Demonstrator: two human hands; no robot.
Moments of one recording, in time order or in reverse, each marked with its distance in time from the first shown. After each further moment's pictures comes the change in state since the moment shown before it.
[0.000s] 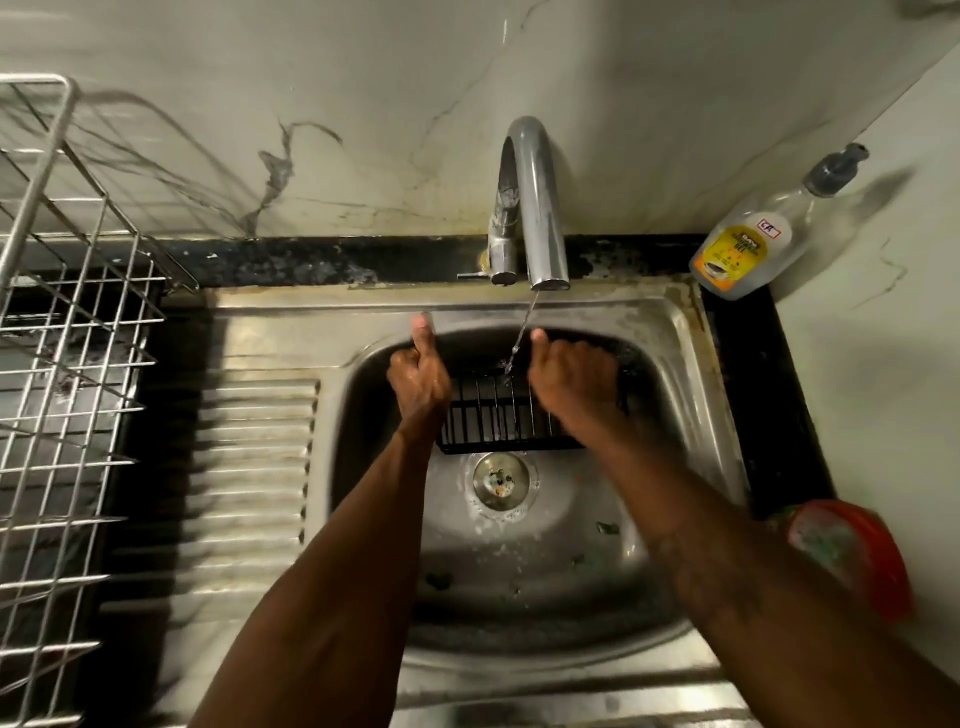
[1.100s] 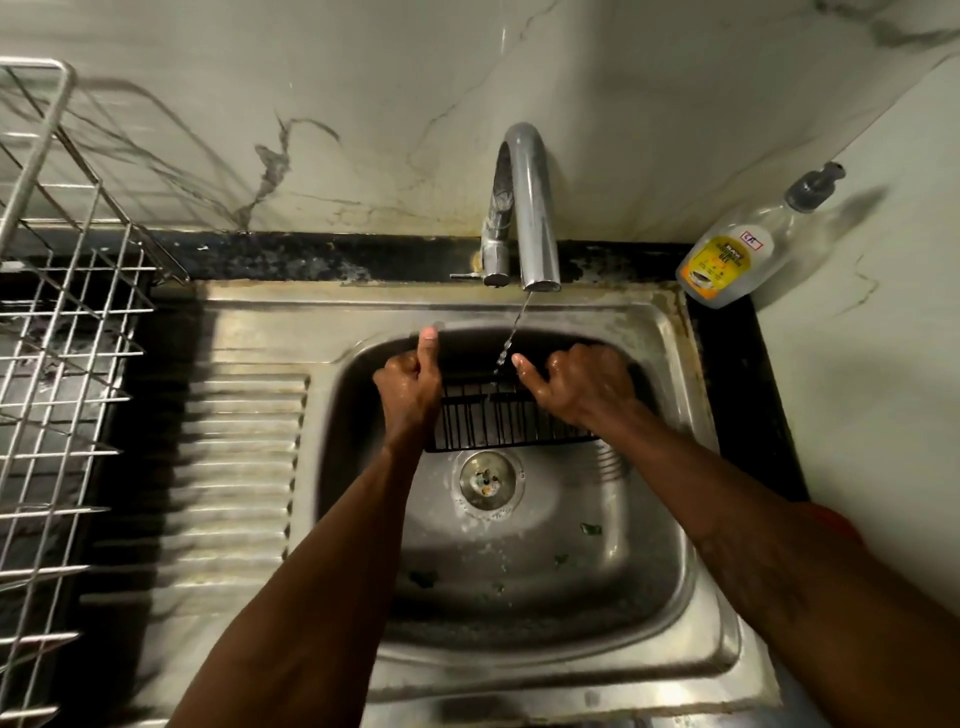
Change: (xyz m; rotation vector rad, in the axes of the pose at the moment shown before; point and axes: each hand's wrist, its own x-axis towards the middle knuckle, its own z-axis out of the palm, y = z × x) left_hand -0.010 -0.009 -0.020 0.131 -0.094 0.266; right_hand 0.000 0.037 -0.017 -0.093 0.053 -0.289
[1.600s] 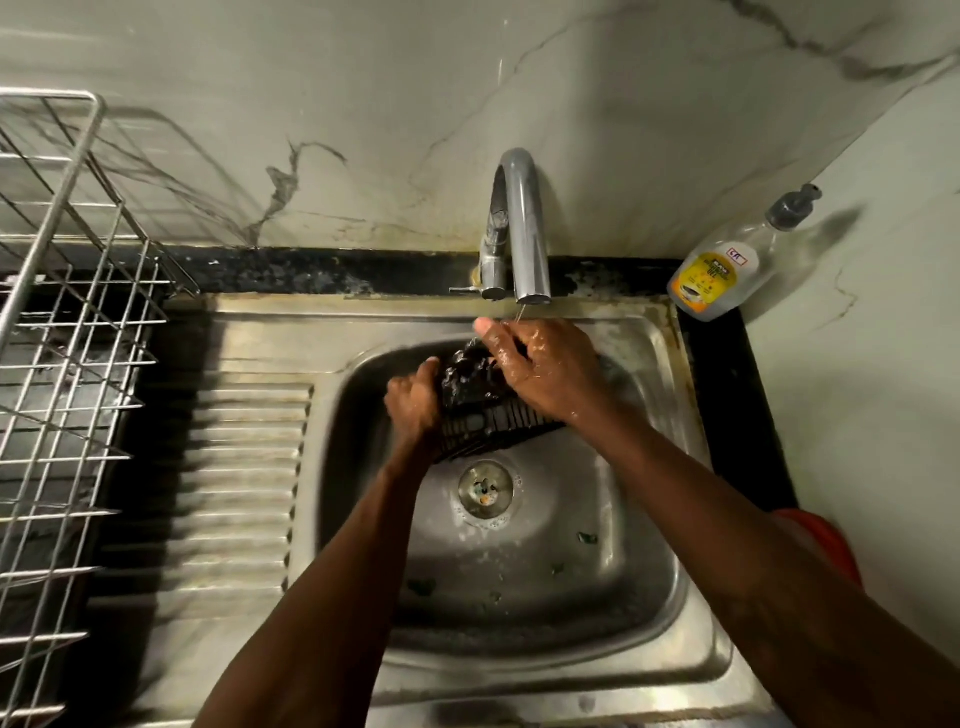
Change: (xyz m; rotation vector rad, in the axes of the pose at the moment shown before) left_hand -0.014 0.017 0.008 -0.132 0.048 -0.350; right_hand -0.013 -0.045 -0.072 0.525 0.276 -0.161
